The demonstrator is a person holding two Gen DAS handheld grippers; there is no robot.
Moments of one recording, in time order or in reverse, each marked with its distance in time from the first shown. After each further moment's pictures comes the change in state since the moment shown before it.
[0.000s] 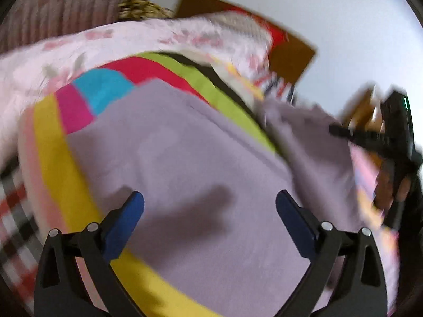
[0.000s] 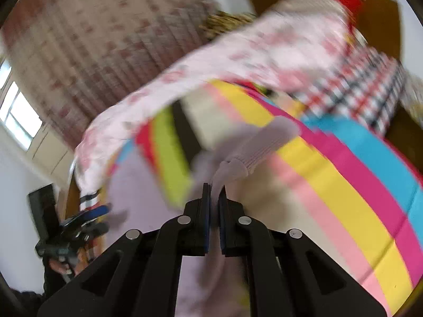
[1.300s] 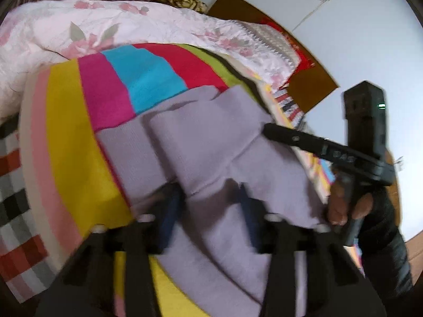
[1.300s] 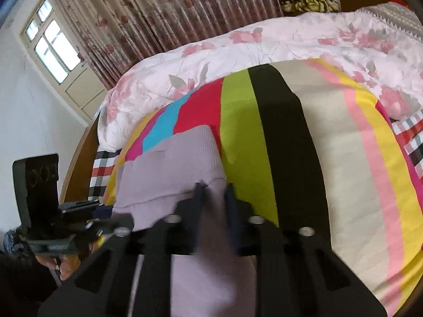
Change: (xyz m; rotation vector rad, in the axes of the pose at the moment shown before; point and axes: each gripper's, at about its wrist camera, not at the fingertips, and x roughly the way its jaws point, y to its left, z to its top) left arm 0.023 0.034 0.015 -0.158 0.032 0.015; right arm 0.153 0.052 0.036 -0.243 0.194 0.213
